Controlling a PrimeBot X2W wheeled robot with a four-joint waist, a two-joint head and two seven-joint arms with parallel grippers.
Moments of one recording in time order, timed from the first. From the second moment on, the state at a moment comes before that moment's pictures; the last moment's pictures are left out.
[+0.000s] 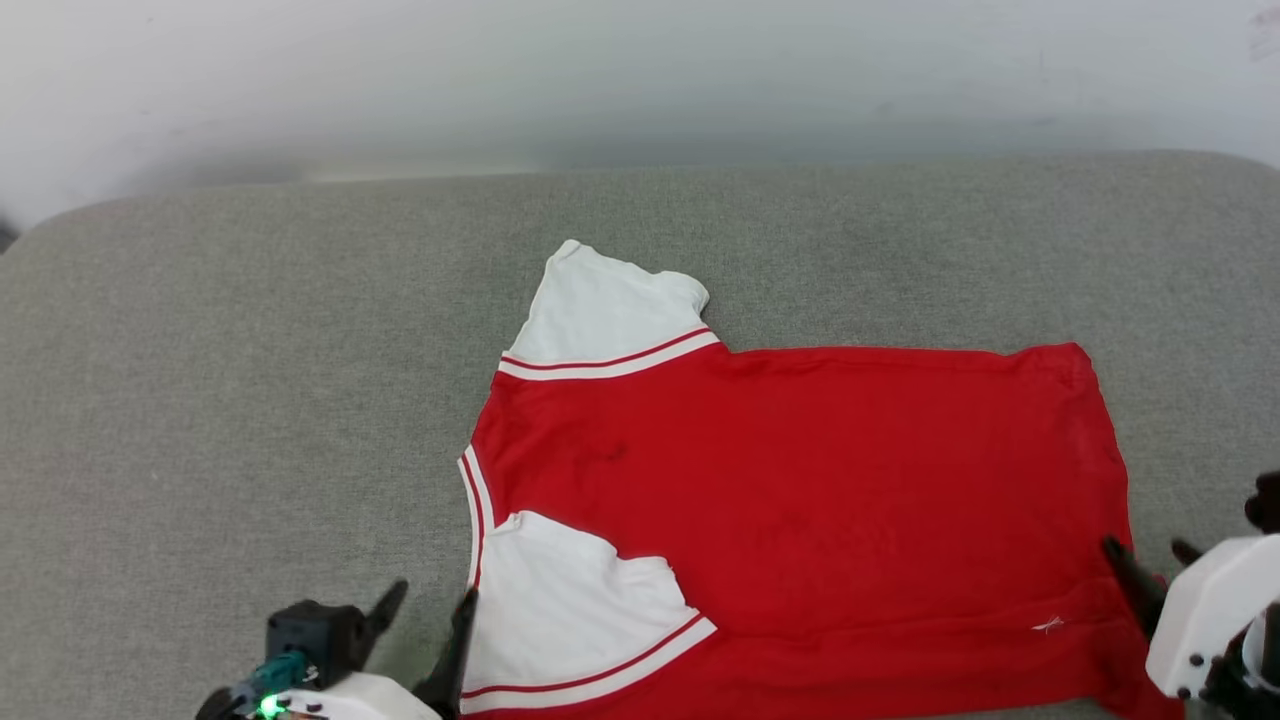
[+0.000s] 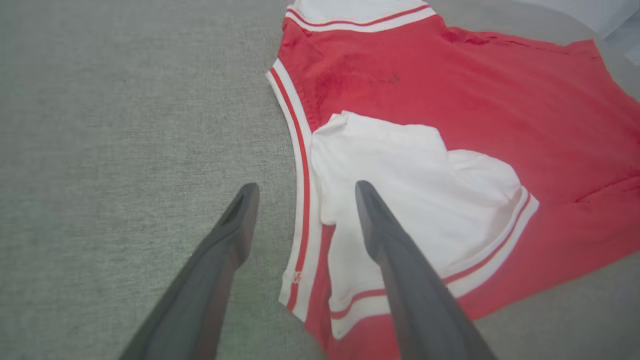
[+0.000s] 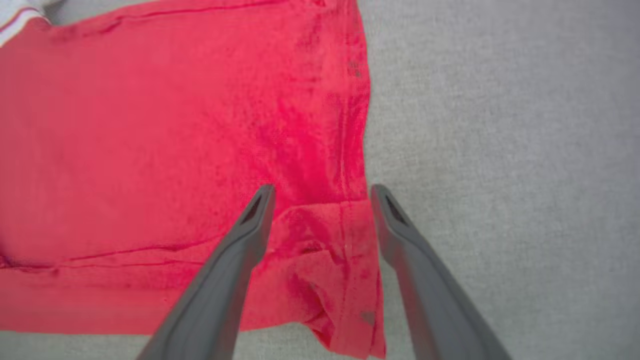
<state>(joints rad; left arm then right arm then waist) 0.00 0.52 -0.55 0.00 -0.69 0.22 -0.05 -0.02 -0.21 -0.20 -0.01 0.32 0.13 0.70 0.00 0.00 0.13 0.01</state>
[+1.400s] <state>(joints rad) -0.59 0.61 -0.25 0.08 -0.55 -0.12 0.25 -0.12 -0.07 0.02 -0.09 0.31 0.13 -0.09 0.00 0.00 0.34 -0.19</state>
